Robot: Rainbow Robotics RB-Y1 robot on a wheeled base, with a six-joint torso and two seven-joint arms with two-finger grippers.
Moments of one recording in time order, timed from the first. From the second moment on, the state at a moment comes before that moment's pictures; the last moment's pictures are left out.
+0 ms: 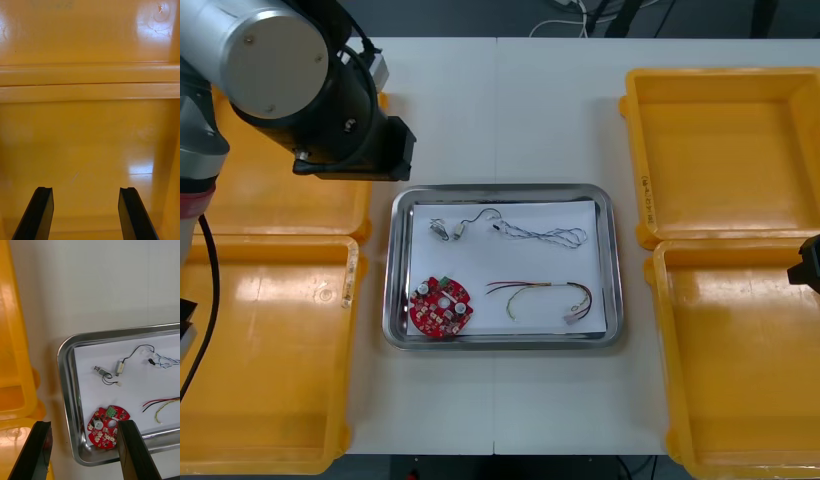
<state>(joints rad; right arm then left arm) -0.18 -0.70 -0.29 -2.09 -0.74 1.89 1.40 -0.82 0.58 -0.24 -1.91 0.75 1.91 -0.94</state>
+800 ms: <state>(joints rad) -0.18 -0.70 -0.29 -2.09 -0.74 1.89 1.40 -0.54 0.71 0.08 -2.07 0.82 1.91 -1.17</state>
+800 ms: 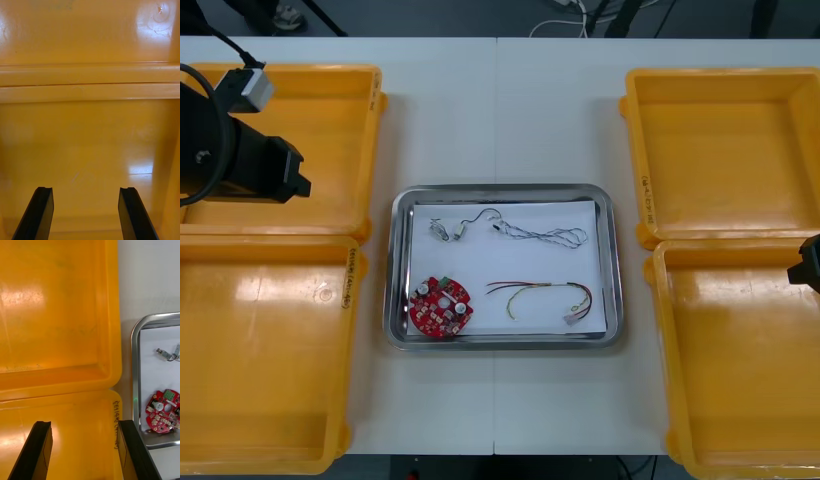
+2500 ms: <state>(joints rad) -0.18 -0.70 -0.29 -2.09 -0.74 1.89 1.40 -0.10 0.73 0.40 -2.13 0.81 1.91 -1.43</state>
